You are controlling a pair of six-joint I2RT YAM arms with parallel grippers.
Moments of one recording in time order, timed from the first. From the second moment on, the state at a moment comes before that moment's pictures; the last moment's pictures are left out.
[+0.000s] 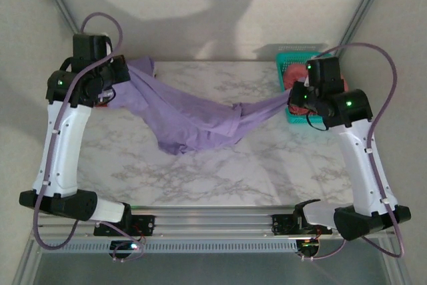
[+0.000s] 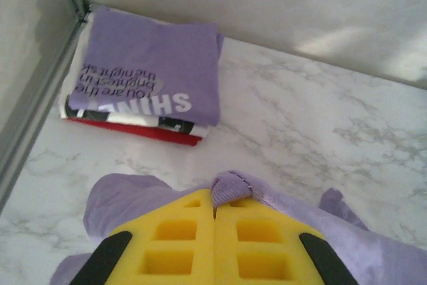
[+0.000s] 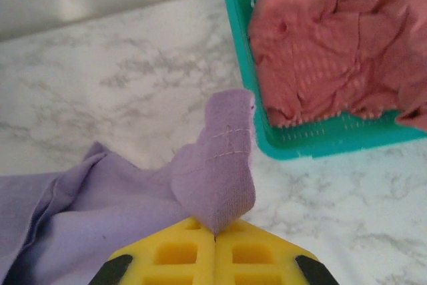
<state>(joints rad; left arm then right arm) -0.12 1.43 1.93 -1.12 -0.14 -0.35 0.30 1.26 1.71 -1.20 0.17 0.38</state>
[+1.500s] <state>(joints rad) -0.14 1.13 1.08 -0.93 0.12 -0.50 0.91 1.36 0.86 -0.69 -0.18 1.01</state>
